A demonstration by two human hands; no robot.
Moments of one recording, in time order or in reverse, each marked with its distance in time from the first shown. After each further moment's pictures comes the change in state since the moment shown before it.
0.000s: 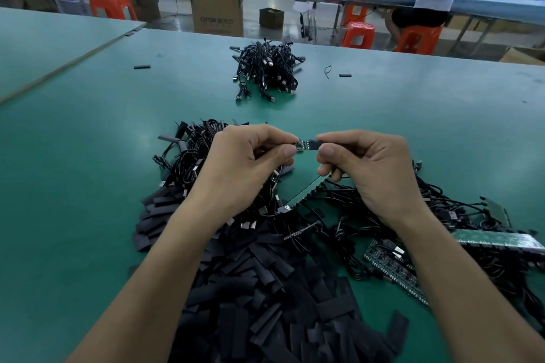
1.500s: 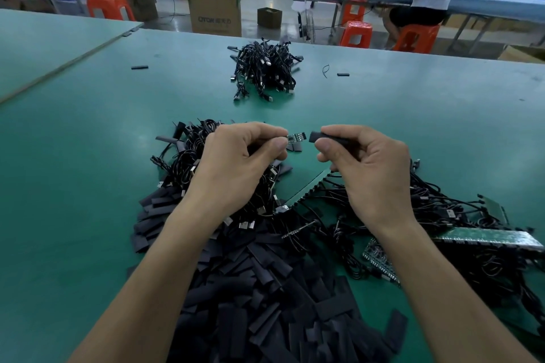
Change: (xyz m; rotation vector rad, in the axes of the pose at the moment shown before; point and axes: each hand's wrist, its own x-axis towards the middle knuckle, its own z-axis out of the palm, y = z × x) left_hand 0.001 0.000 0.000 0.107 0.087 -0.035; right_hand -0.008 -0.003 0.013 -0.236 0.200 -0.100
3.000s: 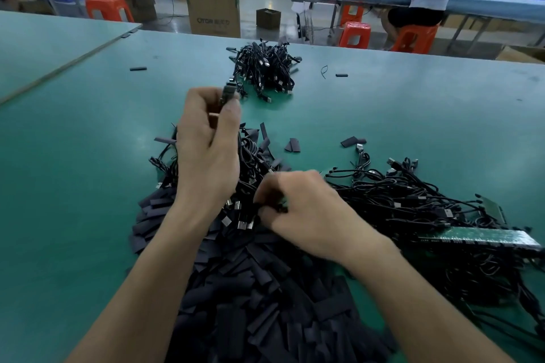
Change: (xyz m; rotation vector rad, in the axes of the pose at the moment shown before) left_hand 0.006 0.001 -0.003 -0.283 0.389 0.066; right_hand -0.022 -0.023 0.033 -0.549 -0.669 0.022
